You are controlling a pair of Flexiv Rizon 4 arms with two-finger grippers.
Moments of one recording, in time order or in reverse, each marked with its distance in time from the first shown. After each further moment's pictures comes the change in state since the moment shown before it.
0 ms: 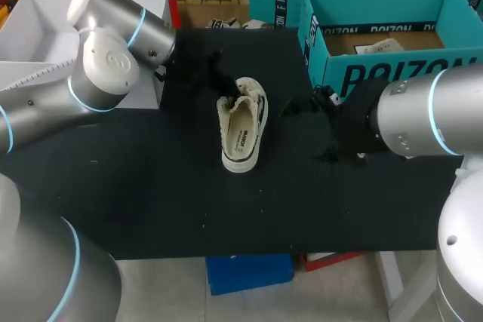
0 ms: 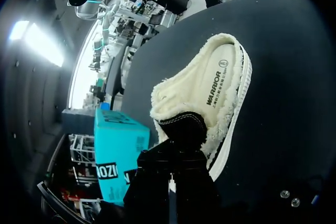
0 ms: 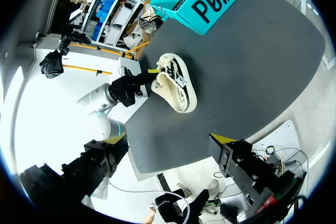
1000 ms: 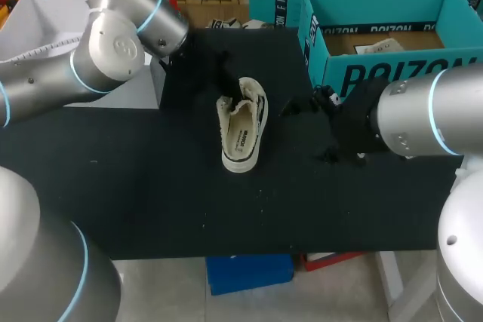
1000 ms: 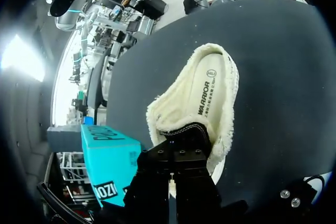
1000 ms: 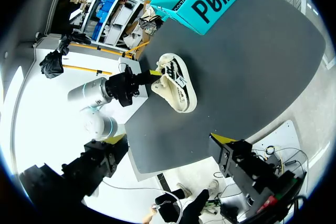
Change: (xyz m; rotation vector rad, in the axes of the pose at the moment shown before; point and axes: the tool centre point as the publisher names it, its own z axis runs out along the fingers) left arm -0.005 -0.017 0.006 0.044 0.173 0.115; right arm 0.000 0.000 0.000 0.000 0.000 0.000
